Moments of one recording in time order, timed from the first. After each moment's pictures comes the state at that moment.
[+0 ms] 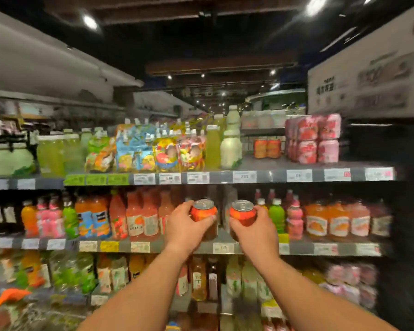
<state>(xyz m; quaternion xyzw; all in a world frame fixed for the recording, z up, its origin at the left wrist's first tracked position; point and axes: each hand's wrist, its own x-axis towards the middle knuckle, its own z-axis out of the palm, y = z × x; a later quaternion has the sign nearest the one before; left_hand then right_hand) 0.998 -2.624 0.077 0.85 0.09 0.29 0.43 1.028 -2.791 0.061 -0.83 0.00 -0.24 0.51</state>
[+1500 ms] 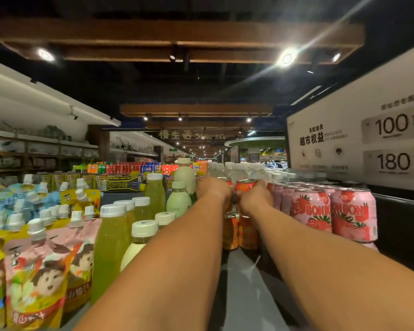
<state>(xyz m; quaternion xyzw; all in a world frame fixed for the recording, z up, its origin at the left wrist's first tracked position) 1.494 -2.791 0.309 0.87 0.06 0.24 0.42 1.489 -2.891 0.289 -0.84 0.06 -0.25 0.47</state>
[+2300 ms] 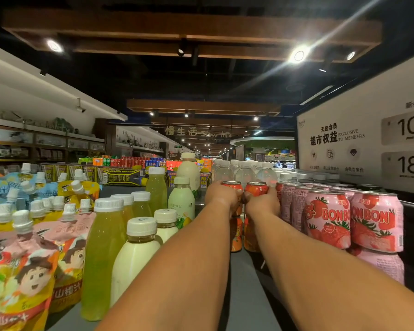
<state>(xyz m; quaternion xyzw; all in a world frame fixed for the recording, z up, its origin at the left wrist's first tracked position) 1.544 -2.794 0.276 0.73 0.06 0.21 0.65 1.531 -2.885 0.264 -0.75 0.10 -0.28 0.59</state>
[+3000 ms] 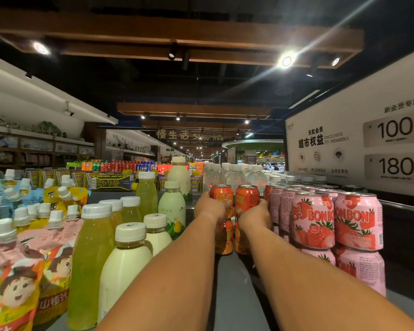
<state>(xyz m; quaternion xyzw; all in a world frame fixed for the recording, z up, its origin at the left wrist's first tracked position) 1.551 -2.787 0.247 0.74 0.04 0.19 0.64 1.516 -2.894 0.248 -0.80 0.13 -0.24 0.54</state>
